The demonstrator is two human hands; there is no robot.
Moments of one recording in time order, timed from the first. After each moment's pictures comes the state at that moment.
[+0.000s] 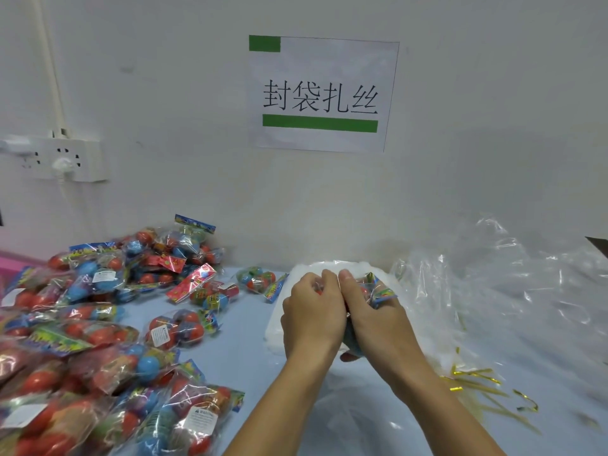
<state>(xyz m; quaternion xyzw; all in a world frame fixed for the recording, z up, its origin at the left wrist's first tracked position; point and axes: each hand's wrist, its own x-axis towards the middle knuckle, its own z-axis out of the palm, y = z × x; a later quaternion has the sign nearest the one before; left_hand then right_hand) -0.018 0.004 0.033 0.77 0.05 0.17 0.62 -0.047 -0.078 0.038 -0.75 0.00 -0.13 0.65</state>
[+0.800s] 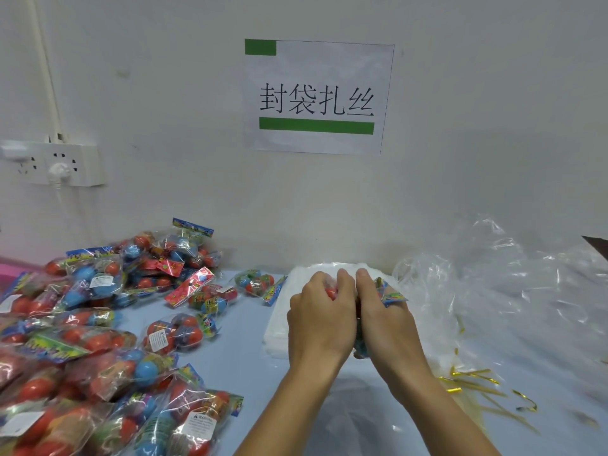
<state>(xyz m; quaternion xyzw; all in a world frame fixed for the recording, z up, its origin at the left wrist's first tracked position) -0.020 -0.004 0.029 0.79 -0.02 0.24 0.57 -0.036 -0.086 0.028 -0.74 0.07 -0.18 0.64</state>
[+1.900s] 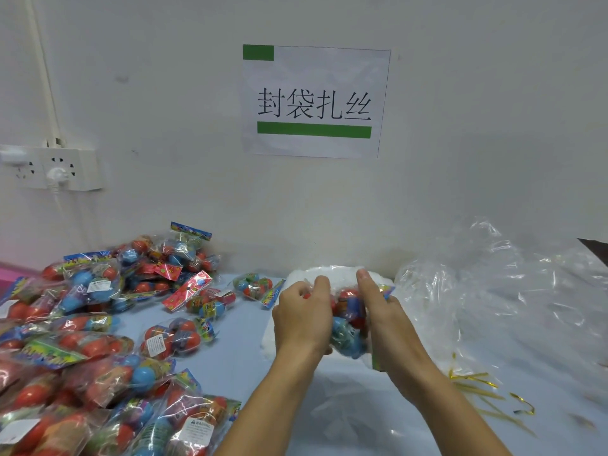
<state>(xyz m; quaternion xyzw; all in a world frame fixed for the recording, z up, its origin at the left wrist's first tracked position) -0.012 0.009 0.034 0.72 0.05 0.13 0.67 -0.037 -0.094 0.033 -0.74 -0.02 -0.10 0.66</state>
